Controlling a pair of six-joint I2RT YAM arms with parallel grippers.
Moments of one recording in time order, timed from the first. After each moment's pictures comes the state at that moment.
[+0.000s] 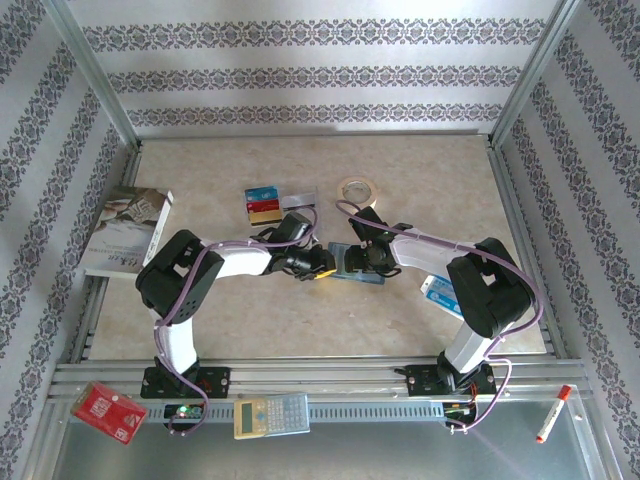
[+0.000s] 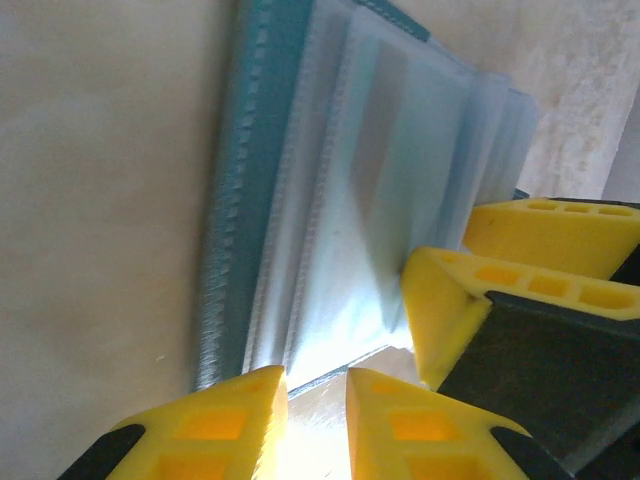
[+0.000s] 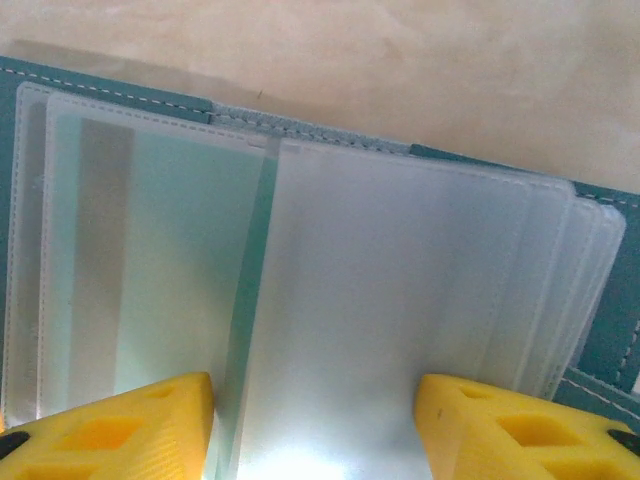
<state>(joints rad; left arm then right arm) -0.64 1.87 0.98 0.02 0.51 -0.98 0.55 1.69 0.93 -0.49 -0.01 0.54</state>
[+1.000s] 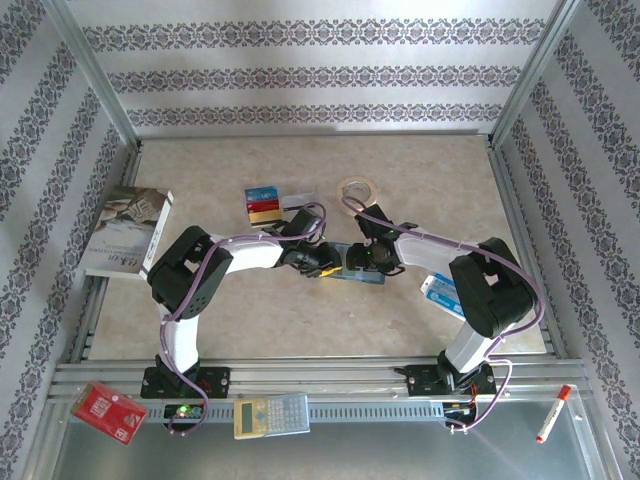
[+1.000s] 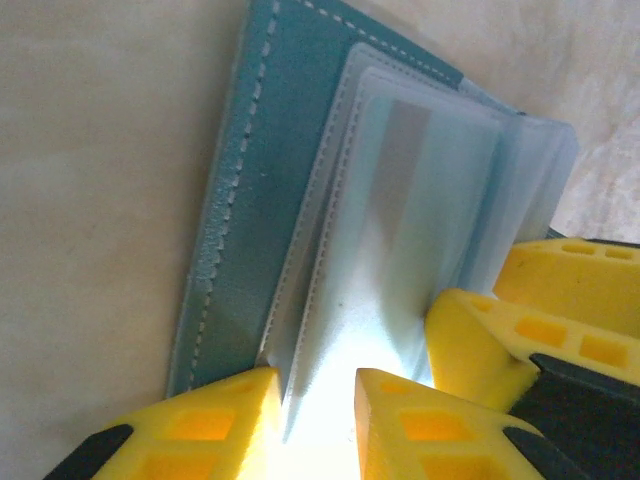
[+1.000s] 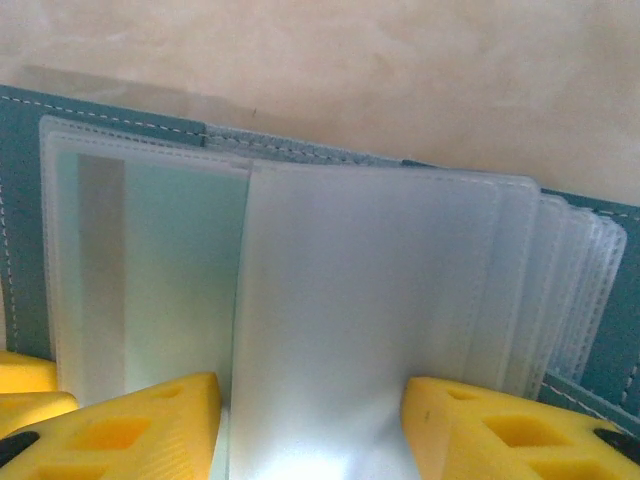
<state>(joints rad) -0.67 1.94 1.11 -0.14 0.44 -0.99 0.51 1.68 0.91 -0.45 -0.08 0.54</state>
